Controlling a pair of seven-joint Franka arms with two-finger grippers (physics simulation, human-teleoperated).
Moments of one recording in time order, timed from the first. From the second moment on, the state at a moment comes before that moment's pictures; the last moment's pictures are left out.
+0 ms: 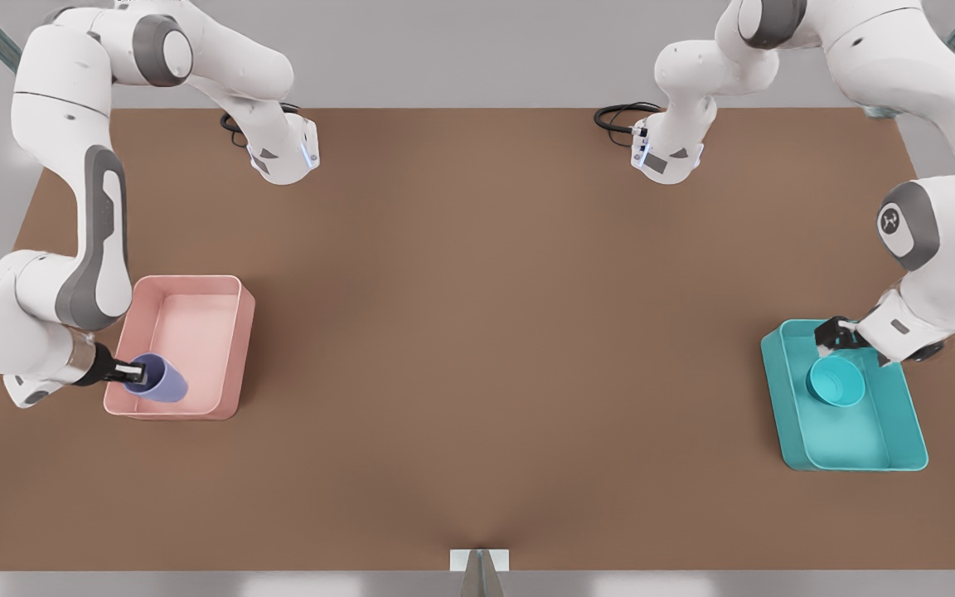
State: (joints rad) left arm -0.06 0.26 0.06 -1.43 0.05 1.77 0.29; right arm -0.22 0.48 0.05 -1.52 0.04 1.90 -0.13
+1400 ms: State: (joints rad) left arm -0.06 0.25 -0.02 -1.30 0.07 1.27 0.12; right arm -0.16 0.18 0.07 -1.48 -0.01 1.61 -0.27
